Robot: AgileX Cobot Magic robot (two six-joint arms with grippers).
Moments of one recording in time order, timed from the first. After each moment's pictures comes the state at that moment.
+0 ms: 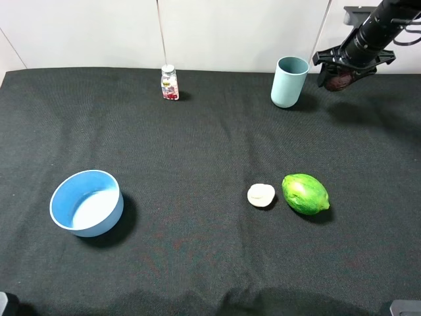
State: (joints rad) left arm 0.03 -0.01 -0.50 -0.04 1.07 0.20; right arm 0.03 2.14 -1.59 0.17 0.77 -0.18
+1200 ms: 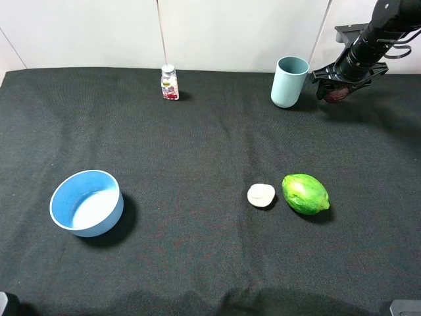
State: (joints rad) left arm 0.03 -0.01 -0.50 -0.04 1.07 0.20; right arm 0.03 2.22 -1.59 0.09 0.70 -0.20
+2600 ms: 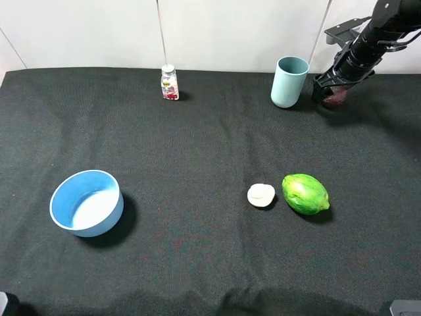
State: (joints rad) left arm 0.03 -0.01 -0.50 -0.04 1.07 0.20; right arm 0.03 2.22 -1.59 0.11 0.69 -0.51
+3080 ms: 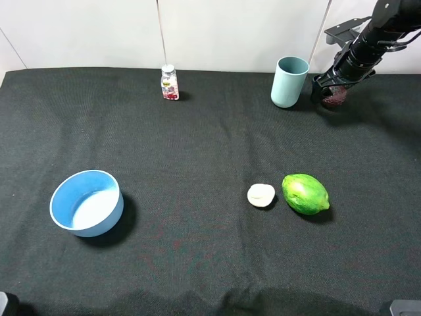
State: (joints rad) left arm 0.03 -0.01 -0.50 -0.04 1.07 0.20; right arm 0.03 2.22 -1.59 0.11 0.69 -0.51
